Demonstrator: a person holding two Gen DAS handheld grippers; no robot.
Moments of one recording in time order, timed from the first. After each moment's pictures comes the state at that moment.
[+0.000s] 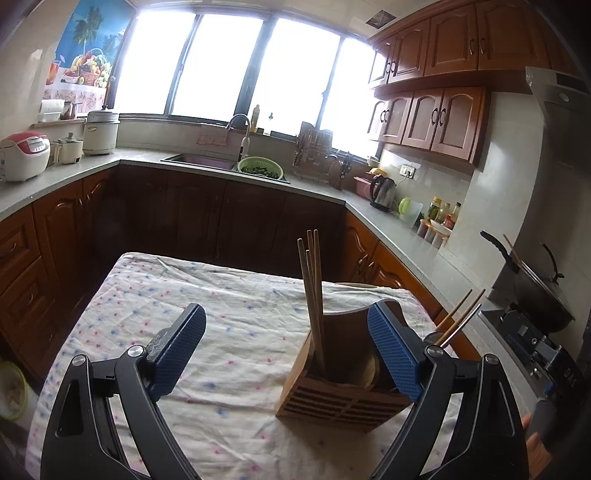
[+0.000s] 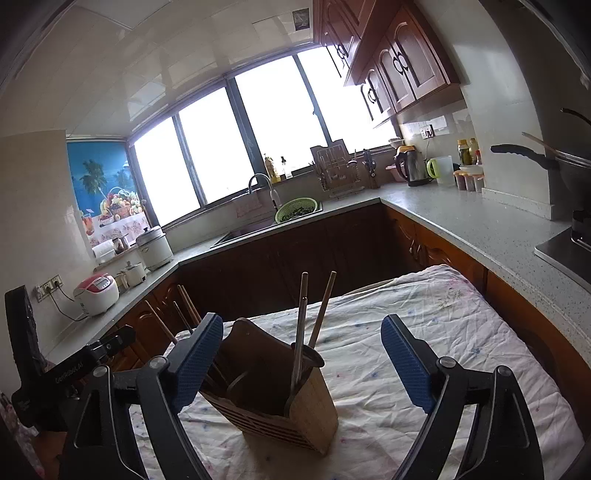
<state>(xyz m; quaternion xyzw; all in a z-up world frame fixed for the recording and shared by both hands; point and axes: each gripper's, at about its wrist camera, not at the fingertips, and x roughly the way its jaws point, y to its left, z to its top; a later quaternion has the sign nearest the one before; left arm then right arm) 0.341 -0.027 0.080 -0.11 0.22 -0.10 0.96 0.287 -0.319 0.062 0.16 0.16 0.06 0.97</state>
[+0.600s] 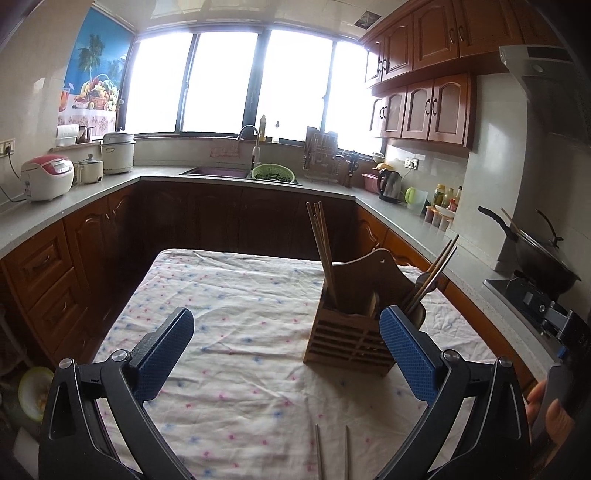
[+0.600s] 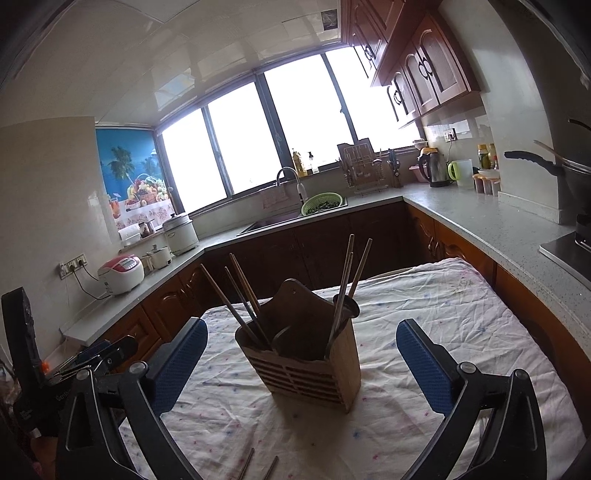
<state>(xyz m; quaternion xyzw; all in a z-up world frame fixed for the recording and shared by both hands) 0.237 -0.015 0.075 -0.06 0.21 -0.08 0.97 0.221 -0.294 0.060 0.14 0.16 0.10 0.97</state>
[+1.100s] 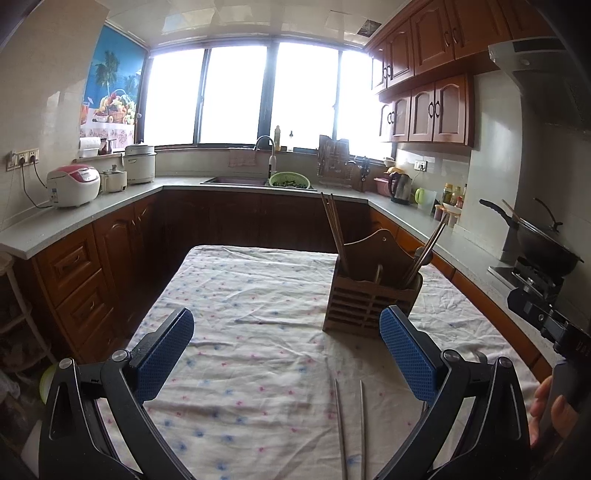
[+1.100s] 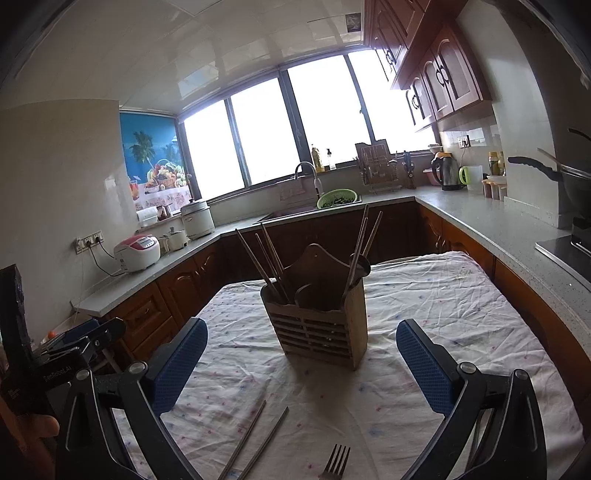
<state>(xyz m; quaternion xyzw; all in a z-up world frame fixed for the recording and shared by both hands) 0.149 -0.001 0.064 -0.04 0.19 -0.04 0.98 0.156 -0.283 0.041 0.11 0.16 0.13 0.97</state>
